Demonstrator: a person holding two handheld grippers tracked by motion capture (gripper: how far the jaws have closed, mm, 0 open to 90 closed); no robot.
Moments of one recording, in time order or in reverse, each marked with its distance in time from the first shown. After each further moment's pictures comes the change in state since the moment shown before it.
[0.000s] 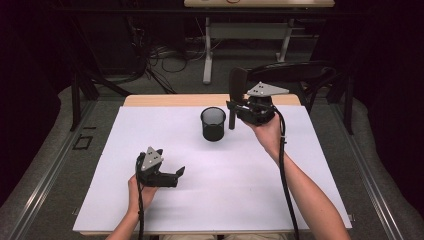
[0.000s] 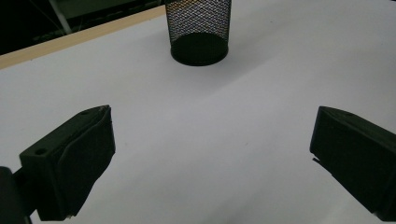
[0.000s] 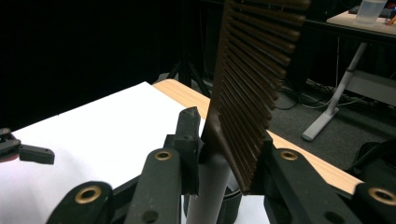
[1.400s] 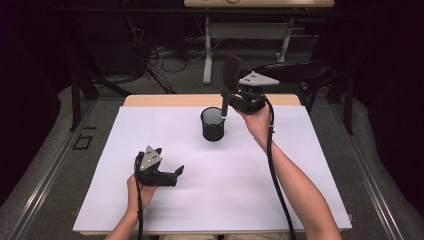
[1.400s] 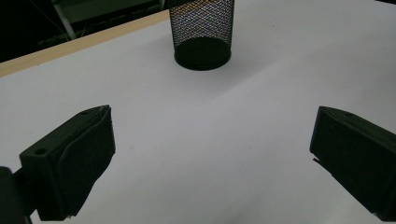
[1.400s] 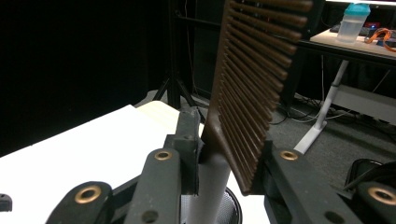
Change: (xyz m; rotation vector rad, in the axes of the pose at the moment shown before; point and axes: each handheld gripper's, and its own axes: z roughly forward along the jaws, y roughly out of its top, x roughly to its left) left arm 0.002 0.002 -0.002 -0.012 0.011 0.004; right arm -0.006 0.016 0.033 -0.071 -0.049 0.011
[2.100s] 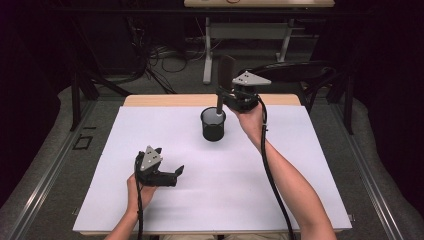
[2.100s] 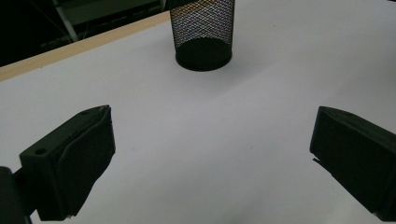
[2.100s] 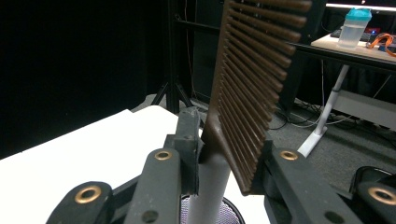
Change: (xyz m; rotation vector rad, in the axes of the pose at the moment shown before) left arm -0.001 0.001 0.000 0.002 0.007 0.015; right arm 0.002 -0.005 0.021 -0.018 -0.003 -0.012
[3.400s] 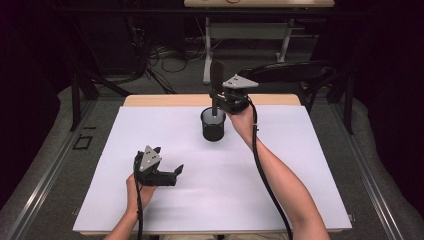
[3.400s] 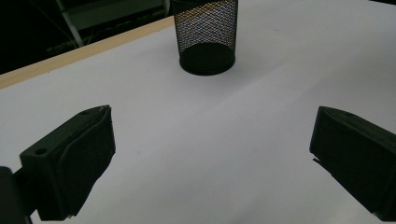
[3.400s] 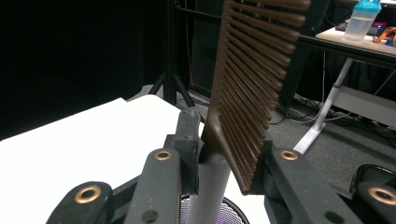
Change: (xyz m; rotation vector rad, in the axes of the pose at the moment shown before) left arm 0.000 0.000 -0.002 -0.018 0.013 -0.002; right arm 0.004 -0.016 0.031 0.034 -0.005 -0.031
